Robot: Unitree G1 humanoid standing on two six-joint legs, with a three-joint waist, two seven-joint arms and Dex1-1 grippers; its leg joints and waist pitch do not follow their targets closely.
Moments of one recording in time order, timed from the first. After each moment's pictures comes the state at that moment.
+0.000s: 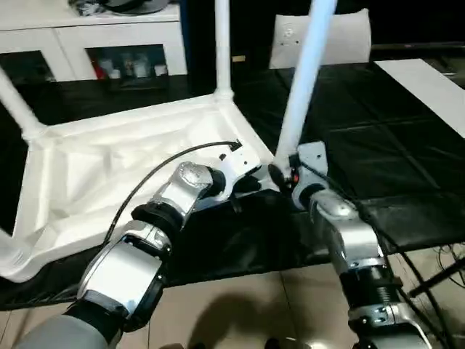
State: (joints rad) left arm -0.93 0.11 -0.28 1.10 0.14 -0.03 -0.77; right arm -0.46 -0.03 0.01 0.32 0.03 0.38 0.21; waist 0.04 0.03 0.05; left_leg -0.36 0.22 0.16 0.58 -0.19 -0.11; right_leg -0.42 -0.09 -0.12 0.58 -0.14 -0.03
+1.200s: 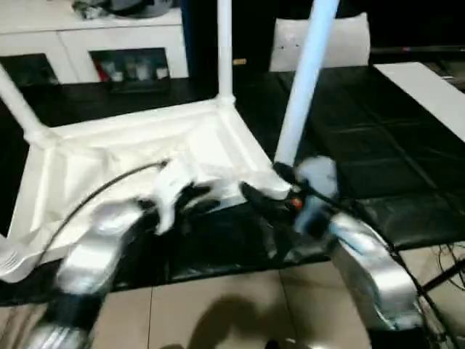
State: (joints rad) left arm -0.19 0.44 -0.08 -0.12 -0.14 0.51 -0.89; right arm -0.26 -0.12 0.15 -0.12 0.22 0.43 0.51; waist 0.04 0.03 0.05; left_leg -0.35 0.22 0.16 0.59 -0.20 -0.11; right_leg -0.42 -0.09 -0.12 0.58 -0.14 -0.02
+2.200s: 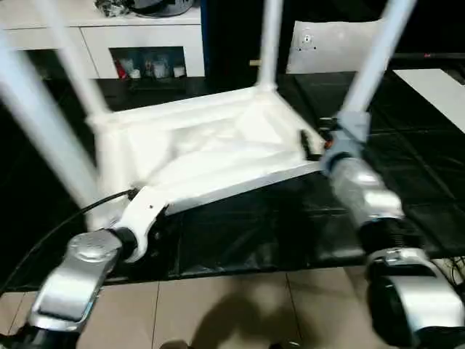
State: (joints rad) left arm -0.13 0.44 -0.10 -0.13 0.01 0.65 -0.51; right arm -0.75 -0.22 -0.16 0.80 0.19 0.15 0.09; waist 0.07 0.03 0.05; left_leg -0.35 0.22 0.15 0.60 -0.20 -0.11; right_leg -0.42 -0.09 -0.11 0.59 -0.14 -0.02
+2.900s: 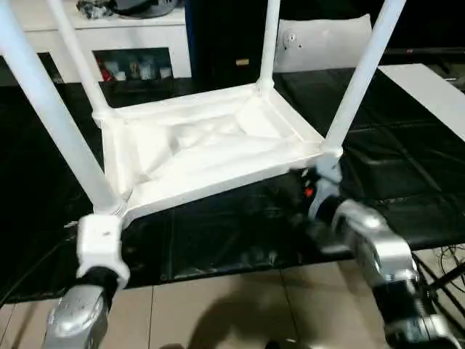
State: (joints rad) left arm 0.26 0.08 0.17 -0.46 -0.03 0.54 -0.12; right arm -0.35 -0.24 0.09 0.25 0.28 0.35 0.56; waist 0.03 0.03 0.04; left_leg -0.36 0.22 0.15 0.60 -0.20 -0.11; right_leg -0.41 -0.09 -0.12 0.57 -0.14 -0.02
